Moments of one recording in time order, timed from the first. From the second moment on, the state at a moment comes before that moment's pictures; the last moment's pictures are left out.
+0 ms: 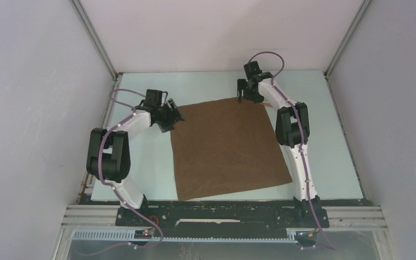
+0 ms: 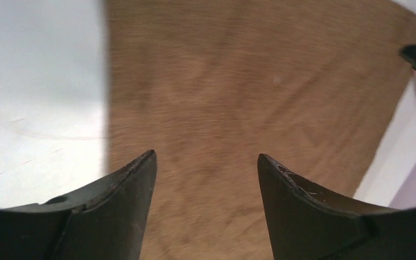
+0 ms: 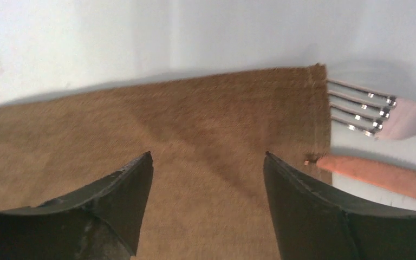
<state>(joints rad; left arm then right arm) -0.12 1.72 1.10 -0.37 0.20 -0.69 0.29 2.51 2.25 -0.76 0.08 0.27</state>
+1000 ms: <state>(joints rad) -0.01 2.16 1.57 -0.62 0.42 -0.91 0.76 1.92 1.38 -0.53 -0.03 0.53</state>
